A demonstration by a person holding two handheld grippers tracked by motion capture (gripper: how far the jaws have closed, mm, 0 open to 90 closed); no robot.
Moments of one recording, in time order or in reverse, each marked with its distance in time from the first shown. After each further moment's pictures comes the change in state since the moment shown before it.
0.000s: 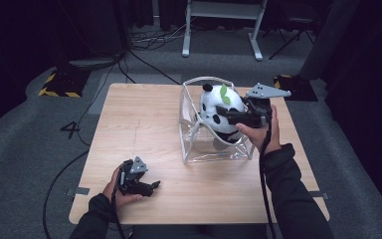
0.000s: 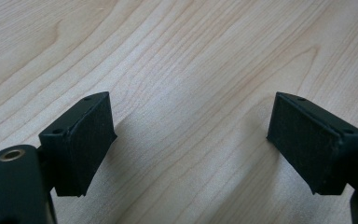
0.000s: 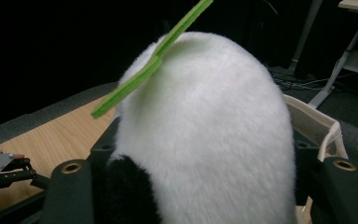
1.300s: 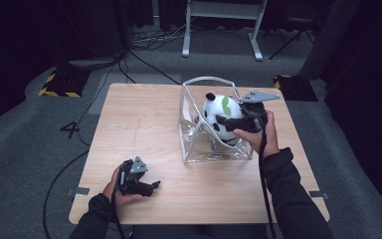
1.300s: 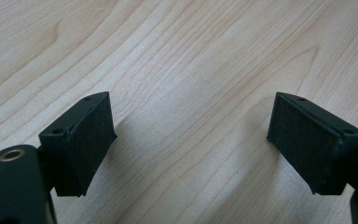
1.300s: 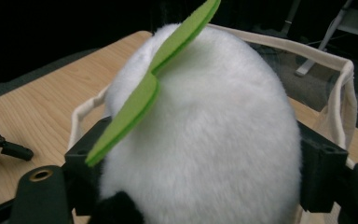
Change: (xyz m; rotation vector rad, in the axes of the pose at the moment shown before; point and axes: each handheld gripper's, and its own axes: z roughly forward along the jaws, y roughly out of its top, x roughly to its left) left arm 0.000 0.000 0.000 0.002 0.001 0.001; right arm -0.007 -0.024 0.018 0.159 -0.055 0.014
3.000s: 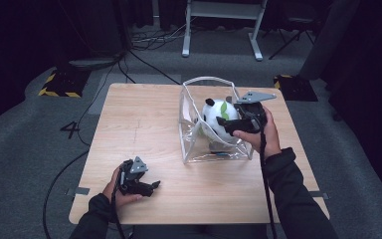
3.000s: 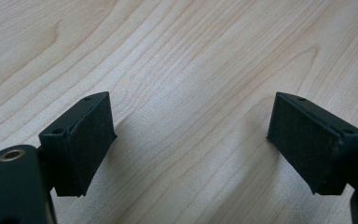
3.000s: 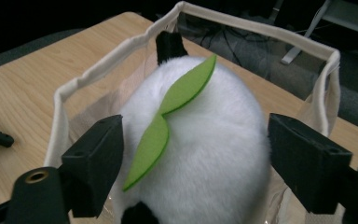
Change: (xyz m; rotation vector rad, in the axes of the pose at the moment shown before) left arm 0.000 0.000 0.000 -0.001 -0.001 -0.002; right arm 0.005 0.004 -0.003 0.044 -0.059 -0.032
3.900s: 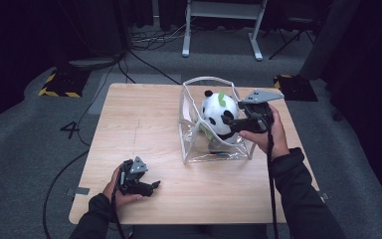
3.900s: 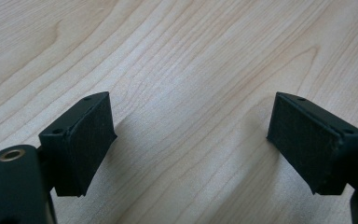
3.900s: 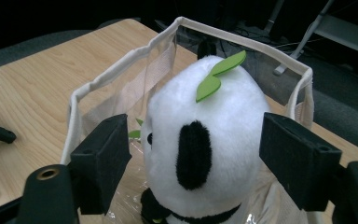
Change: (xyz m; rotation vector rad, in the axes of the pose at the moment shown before) left arm 0.000 0.000 0.000 0.000 0.000 0.001; right arm 0.000 0.004 -0.020 -0.009 -0.013 -0.054
